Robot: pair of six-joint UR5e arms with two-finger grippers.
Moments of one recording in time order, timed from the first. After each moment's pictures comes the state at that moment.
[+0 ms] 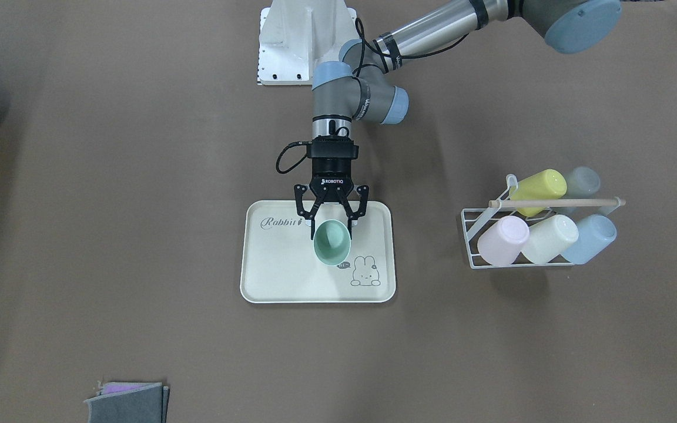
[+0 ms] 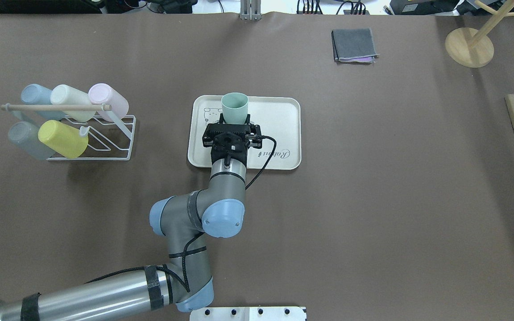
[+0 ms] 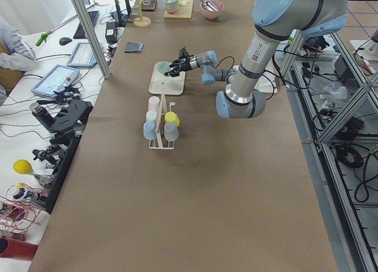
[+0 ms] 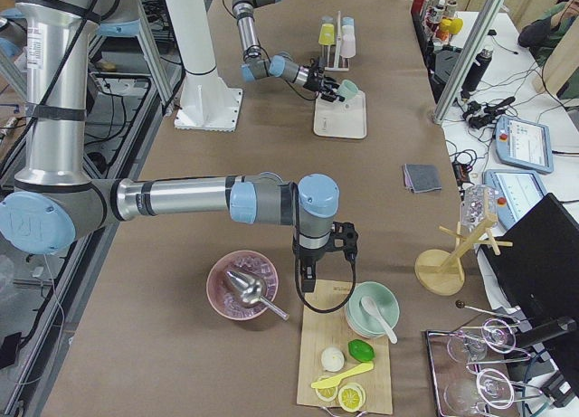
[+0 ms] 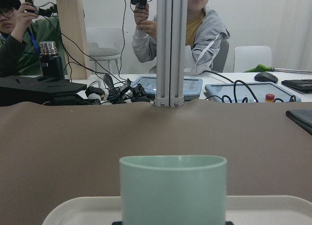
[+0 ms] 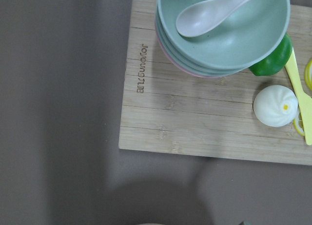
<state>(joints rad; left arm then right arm) -0.31 -2.37 -1.20 -2.31 -0.64 -1.16 1.55 -1.68 1.79 -1.69 2.28 -0.06</state>
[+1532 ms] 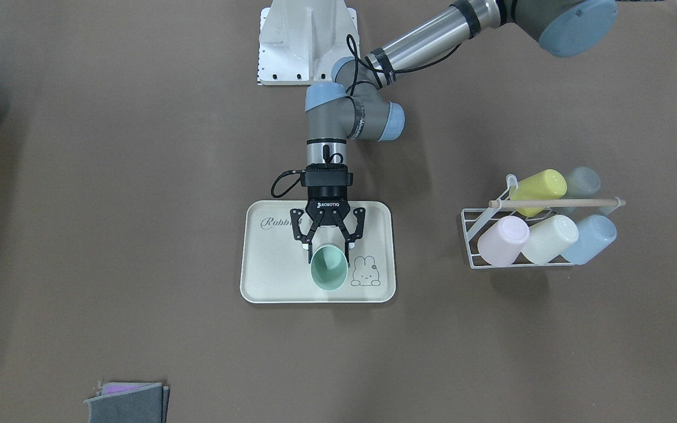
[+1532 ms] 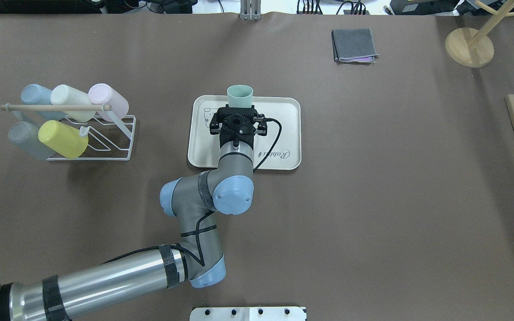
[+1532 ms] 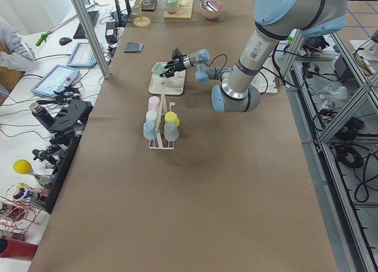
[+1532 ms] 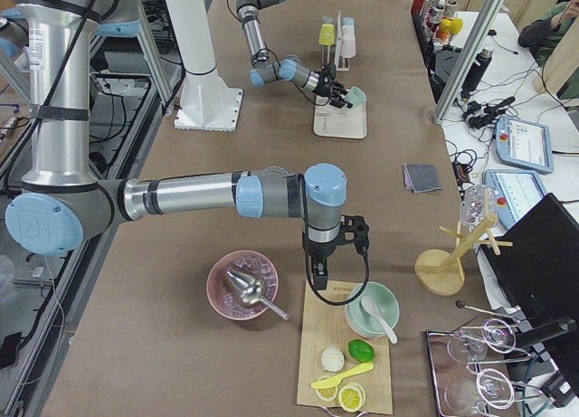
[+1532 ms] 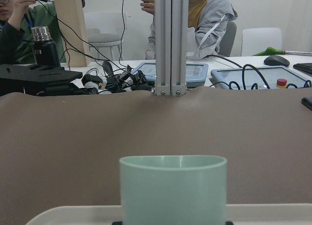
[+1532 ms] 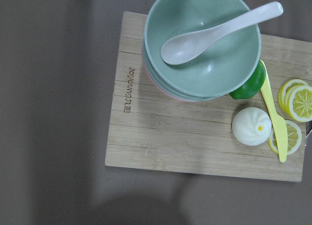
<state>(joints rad) -0.35 -2.45 -1.08 -2.31 -0.75 -1.19 1.56 -1.66 1.79 -1.68 2.21 -0.06</state>
